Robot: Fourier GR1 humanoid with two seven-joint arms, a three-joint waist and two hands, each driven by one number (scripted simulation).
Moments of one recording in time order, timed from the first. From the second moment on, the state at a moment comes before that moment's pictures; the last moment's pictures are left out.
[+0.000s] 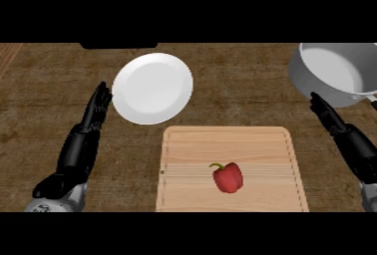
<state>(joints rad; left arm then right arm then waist) -0.13 0.33 -0.31 -1.65 0.09 0.31 -0.18 -0.07 -0.55 0.14 -1.57 -0.12 0.04 -0.08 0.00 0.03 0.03</state>
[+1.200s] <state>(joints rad) -0.28 0.34 -0.10 -1.55 0.28 0.26 0.01 -0.72 -0.75 0.44 -1.49 0.25 0.48 -0.69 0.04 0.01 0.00</state>
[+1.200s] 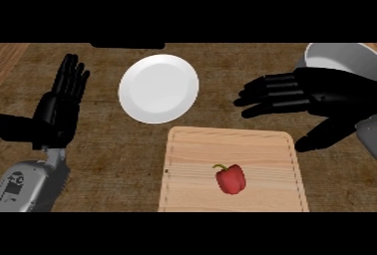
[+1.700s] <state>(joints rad) -0.27 0.34 -0.05 -1.53 0.28 0.24 0.00 -0.75 -0.74 0.61 -1.63 0.47 0.52 -0.58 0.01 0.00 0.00</state>
